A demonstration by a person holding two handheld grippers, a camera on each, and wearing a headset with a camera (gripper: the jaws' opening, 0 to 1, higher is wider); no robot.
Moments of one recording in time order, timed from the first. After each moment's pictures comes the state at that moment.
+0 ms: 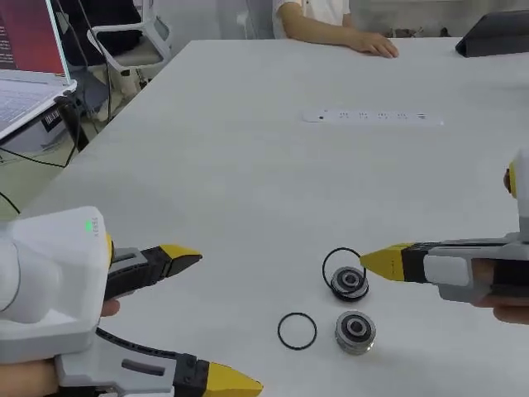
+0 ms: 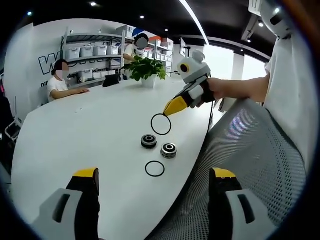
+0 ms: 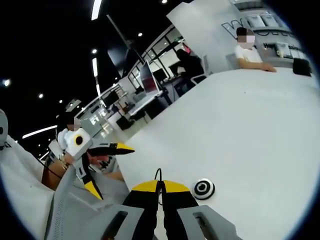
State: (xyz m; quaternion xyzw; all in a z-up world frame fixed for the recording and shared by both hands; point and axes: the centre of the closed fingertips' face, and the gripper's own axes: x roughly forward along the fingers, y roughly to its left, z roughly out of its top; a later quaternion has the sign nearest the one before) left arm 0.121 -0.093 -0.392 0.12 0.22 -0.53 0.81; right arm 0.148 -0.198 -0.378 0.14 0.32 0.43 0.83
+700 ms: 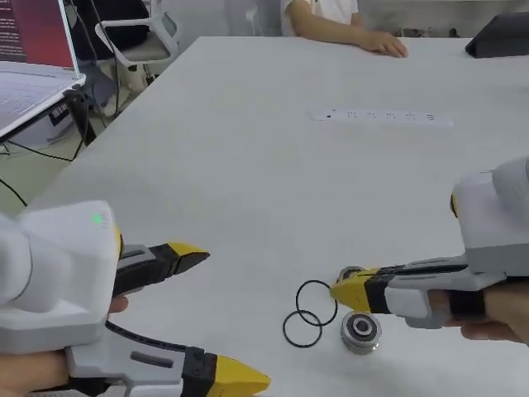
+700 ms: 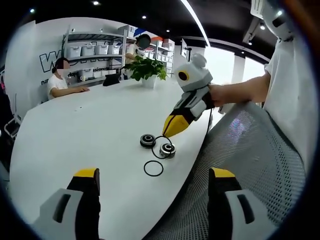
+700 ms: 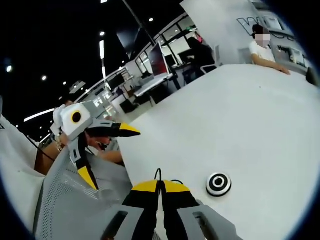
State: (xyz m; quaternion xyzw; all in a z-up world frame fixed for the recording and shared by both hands) left arm 0.120 -0.094 -0.394 0.11 0.23 -0.53 0.81; right arm 0.134 -0.167 -0.409 0.07 0.35 0.46 0.81
